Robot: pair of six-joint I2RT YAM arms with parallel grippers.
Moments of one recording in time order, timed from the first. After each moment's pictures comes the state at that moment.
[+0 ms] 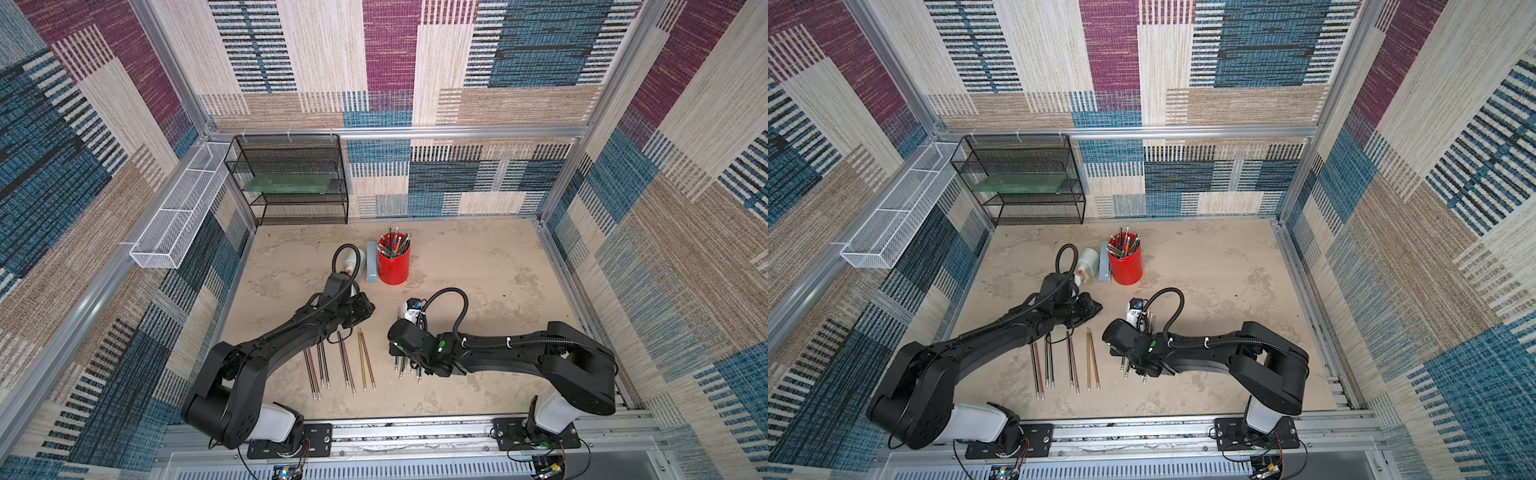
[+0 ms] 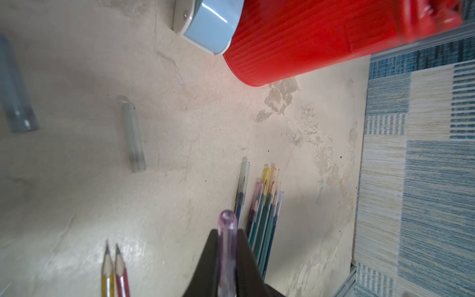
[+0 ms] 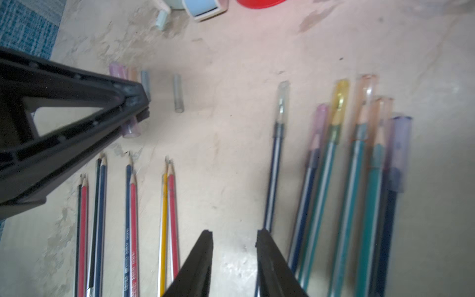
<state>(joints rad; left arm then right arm) -0.44 1.46 0.76 -0.11 0.27 -0.84 1.11 1.65 0.88 -0.10 0.40 1.03</state>
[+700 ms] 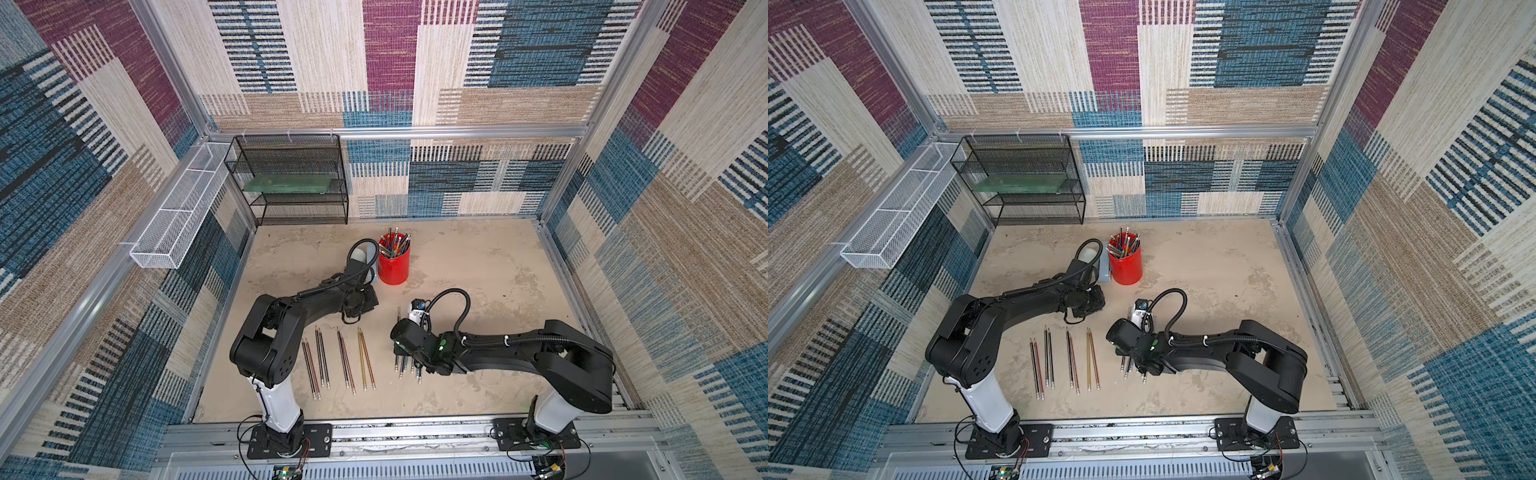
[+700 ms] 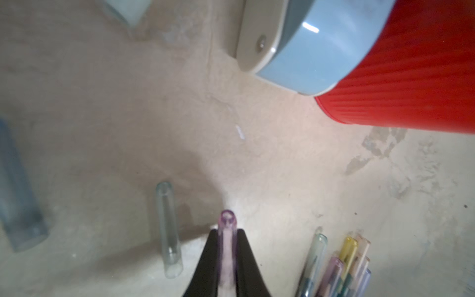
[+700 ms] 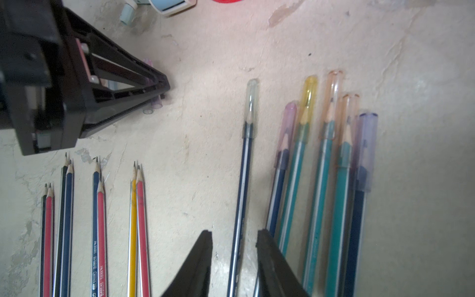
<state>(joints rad) -0.44 1.80 1.06 -0.34 0.10 -0.76 1.08 1.67 0.86 -0.11 0.40 1.03</state>
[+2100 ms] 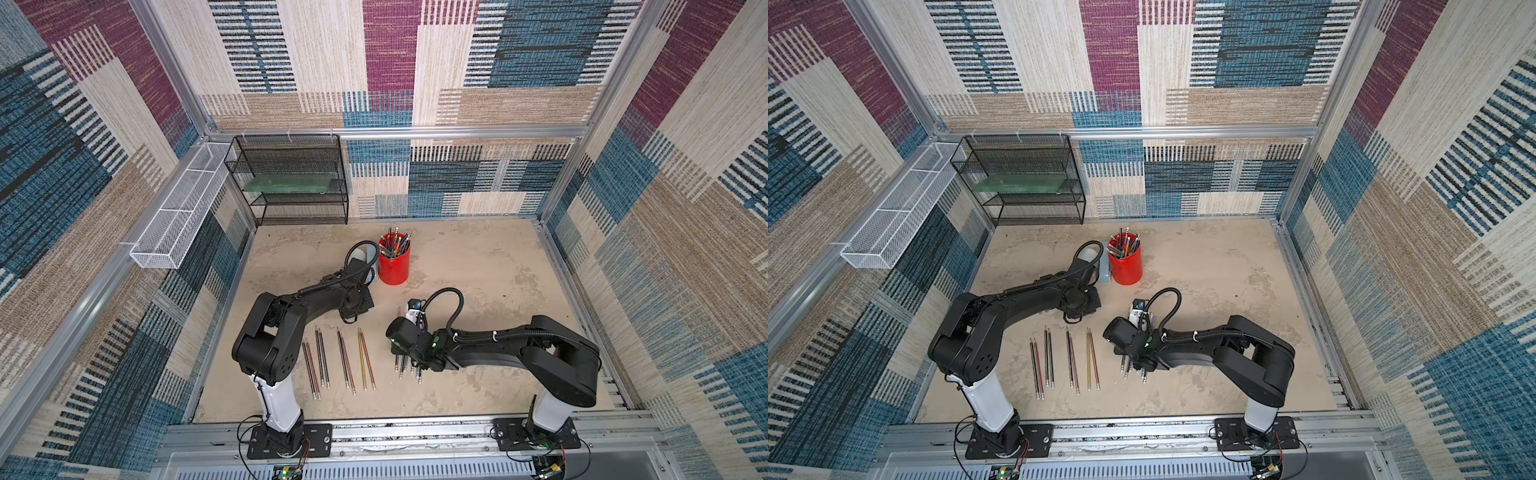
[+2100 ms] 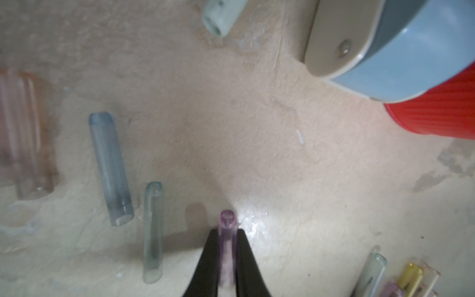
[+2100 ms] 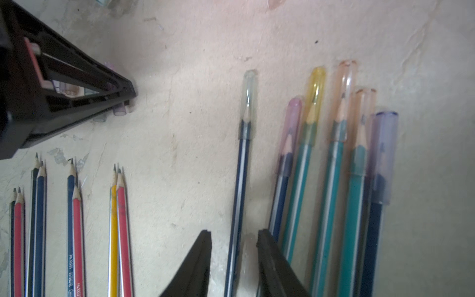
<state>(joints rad) -0.44 1.82 1.10 -0.48 -0.02 -0.73 1.08 1.75 0.92 -0.13 0.38 1.02</state>
